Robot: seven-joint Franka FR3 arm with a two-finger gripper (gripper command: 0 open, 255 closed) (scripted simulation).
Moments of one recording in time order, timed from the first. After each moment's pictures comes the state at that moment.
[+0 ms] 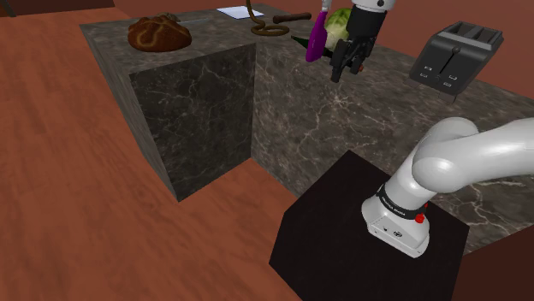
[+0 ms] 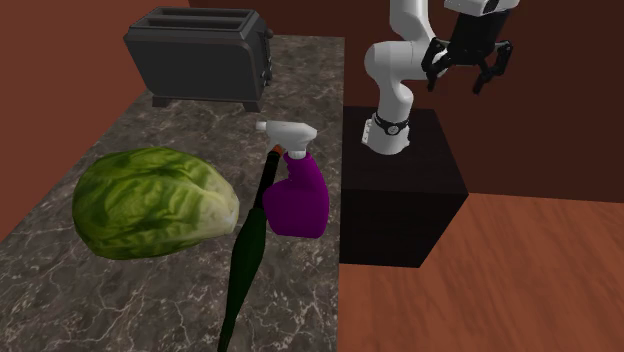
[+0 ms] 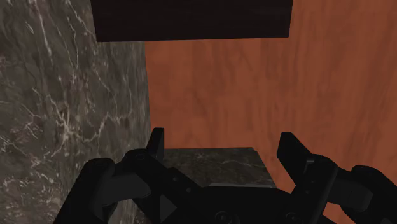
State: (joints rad) arm 0.02 -0.81 0.04 -2.42 0.04 1.62 0.13
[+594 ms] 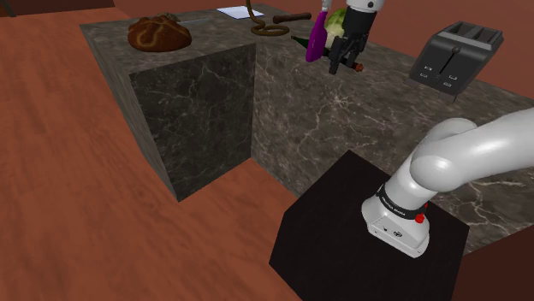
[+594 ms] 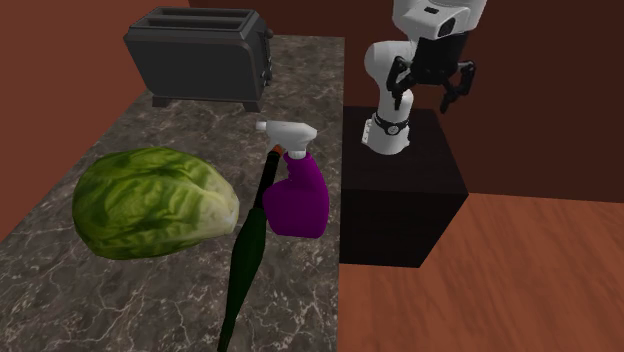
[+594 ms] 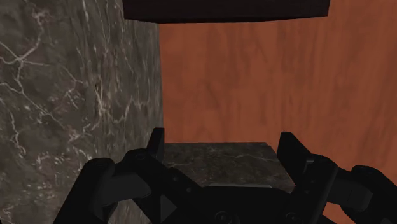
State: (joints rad) arm -0.02 -0.66 -0.09 -2.38 -0.04 1.72 -0.02
